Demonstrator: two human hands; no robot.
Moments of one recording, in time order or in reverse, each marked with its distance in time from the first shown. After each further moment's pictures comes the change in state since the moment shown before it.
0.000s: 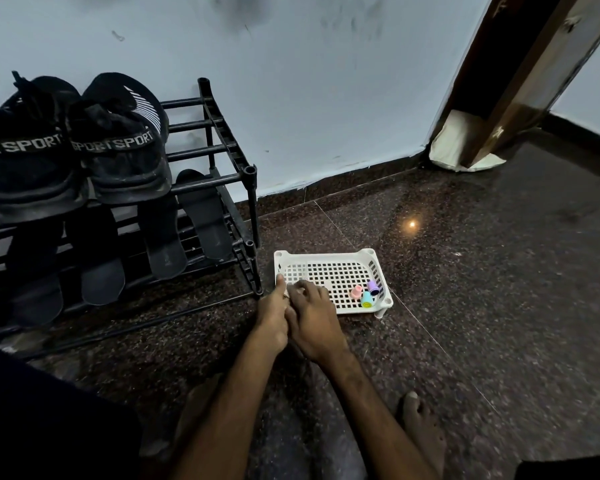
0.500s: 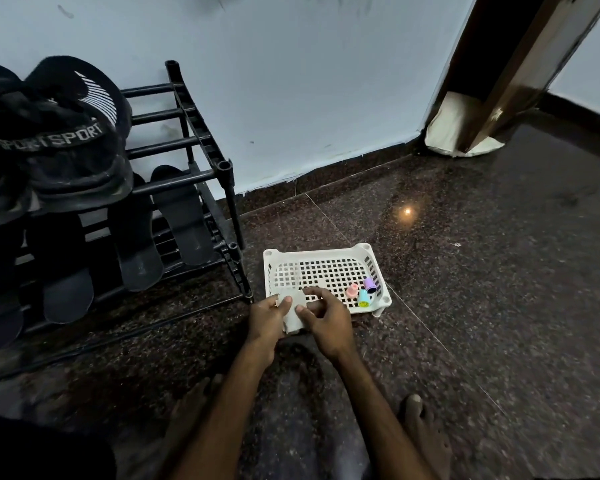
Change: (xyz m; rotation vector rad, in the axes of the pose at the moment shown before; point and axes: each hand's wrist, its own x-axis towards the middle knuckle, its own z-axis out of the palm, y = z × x) left_hand 0.032 -0.023 -0.014 0.412 0.046 0.120; right_hand 0.005 0.050 0.015 0.853 0.103 0.427
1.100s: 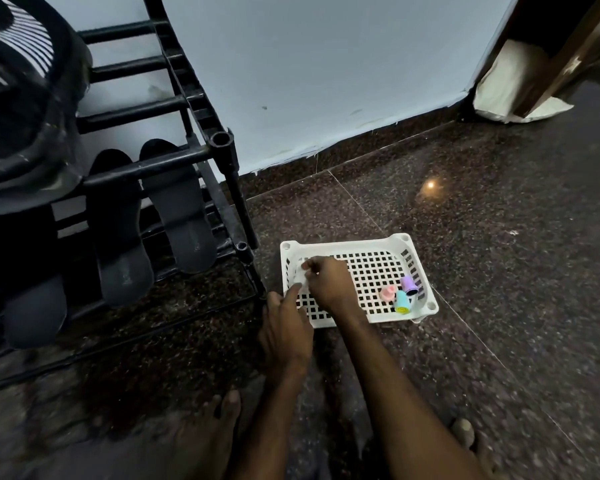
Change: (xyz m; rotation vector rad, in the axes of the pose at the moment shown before) left_hand 0.049 -0.025 0.000 1.051 0.301 0.374; right_hand 0.120 0.006 0.050 -0.597 -0.062 -0.025
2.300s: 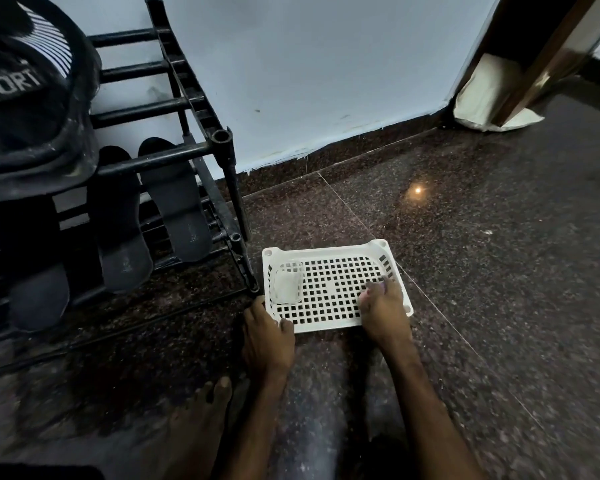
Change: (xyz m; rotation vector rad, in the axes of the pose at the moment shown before) left_hand -0.027 -0.024 0.003 -0.136 0.062 -0.133; right_hand -0.066 0.097 -0.046 -0.280 0.130 0.162
